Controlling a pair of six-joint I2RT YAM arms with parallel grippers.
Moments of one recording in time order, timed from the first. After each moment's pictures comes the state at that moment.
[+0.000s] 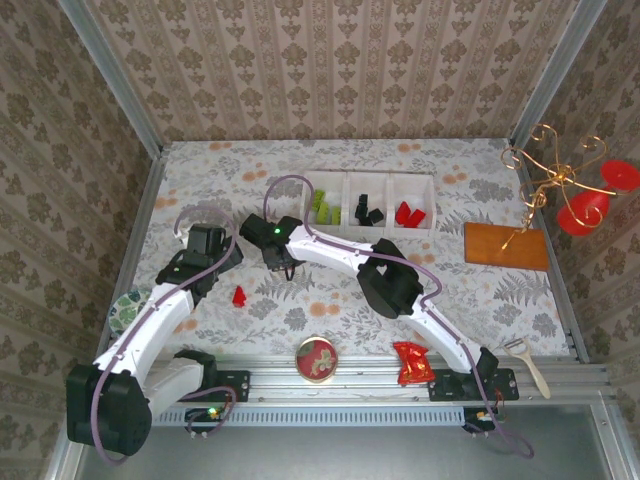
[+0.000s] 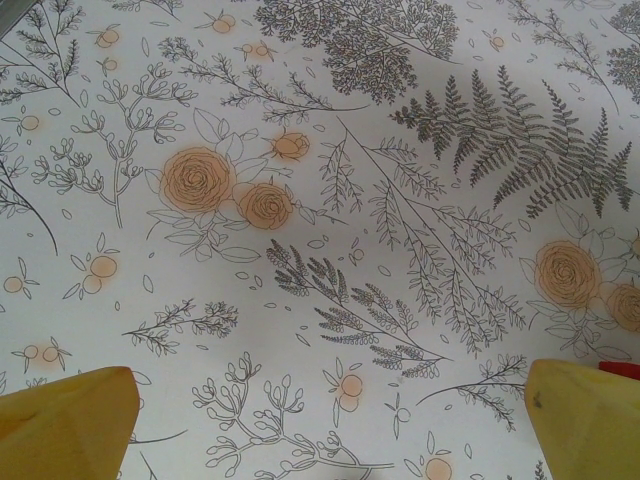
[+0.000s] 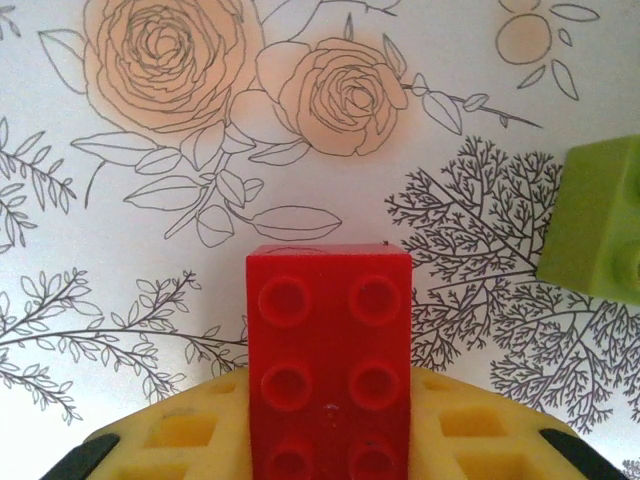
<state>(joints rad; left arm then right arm) -0.28 1.01 0.64 -0.50 -0.33 -0.59 0.94 2.51 2.21 -0.98 0.27 0.70</state>
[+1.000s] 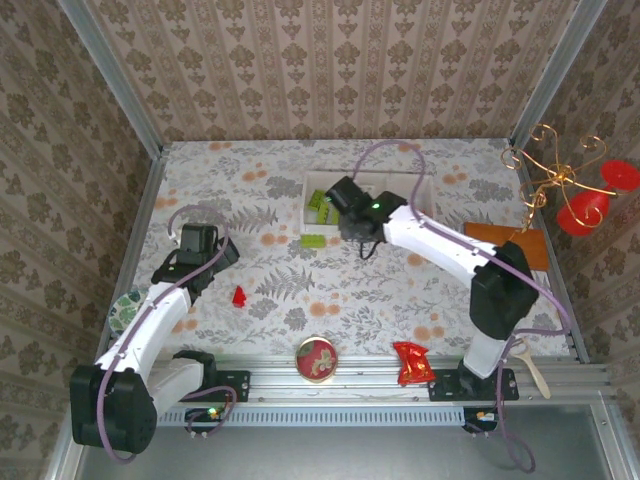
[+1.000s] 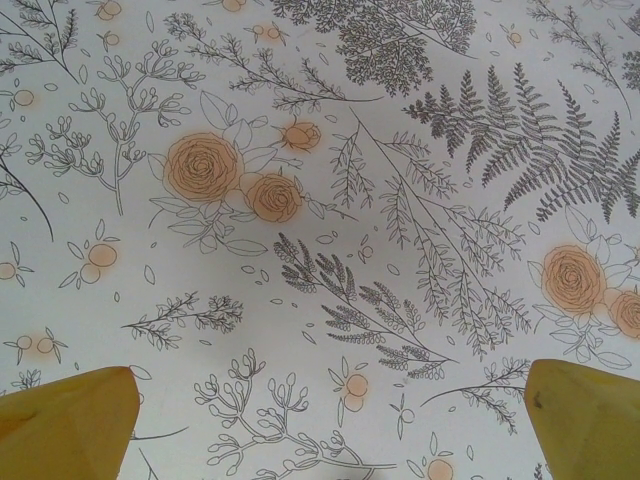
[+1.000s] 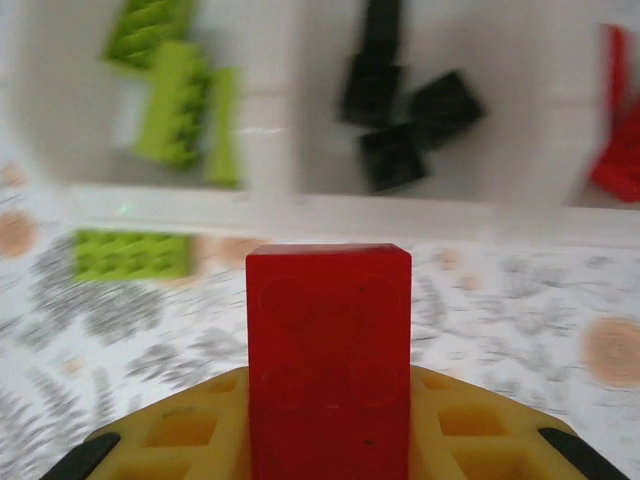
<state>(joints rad) -0.21 1.01 0.64 -0.50 -0.25 -0.59 0.66 1.73 1.45 -0.83 0.35 0.68</state>
